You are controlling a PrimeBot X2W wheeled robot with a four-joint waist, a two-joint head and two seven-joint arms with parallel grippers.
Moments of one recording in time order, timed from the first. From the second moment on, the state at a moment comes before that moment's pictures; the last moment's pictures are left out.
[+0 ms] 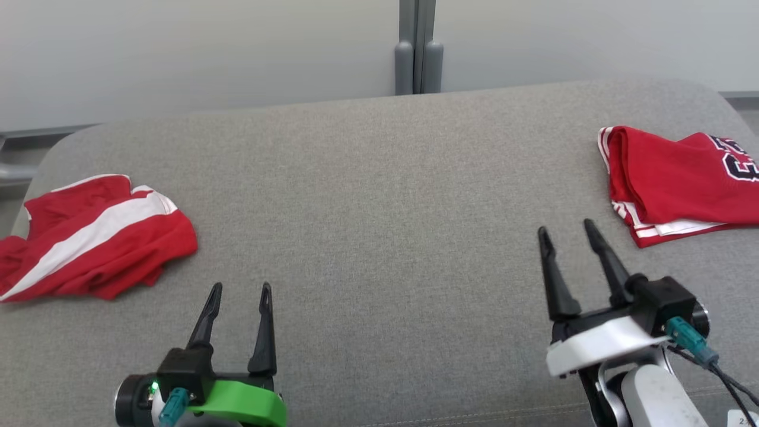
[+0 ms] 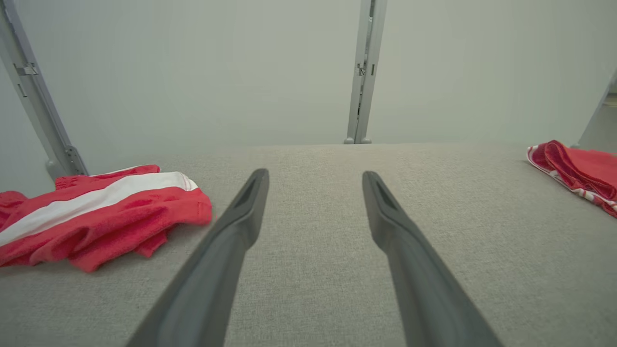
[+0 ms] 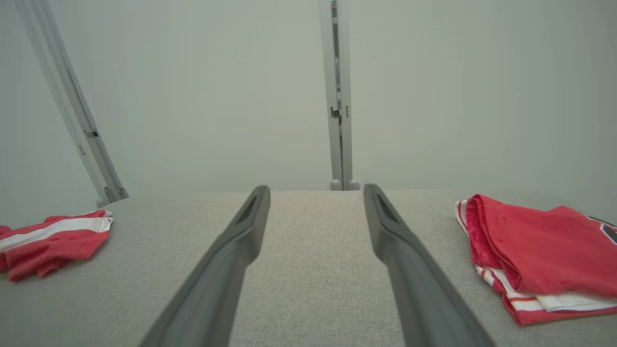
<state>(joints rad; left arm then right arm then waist) -0.01 0.05 -0.17 0.17 -0.16 0.01 -0.26 -0.11 -0.08 0.12 0.12 0.18 0.13 -0.26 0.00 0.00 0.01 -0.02</state>
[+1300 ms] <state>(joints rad) 0.07 0.05 -0.16 0.17 -0.19 0.04 -0.26 0.04 -0.06 0.09 0.12 0.22 0.13 -0.26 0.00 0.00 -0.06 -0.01</state>
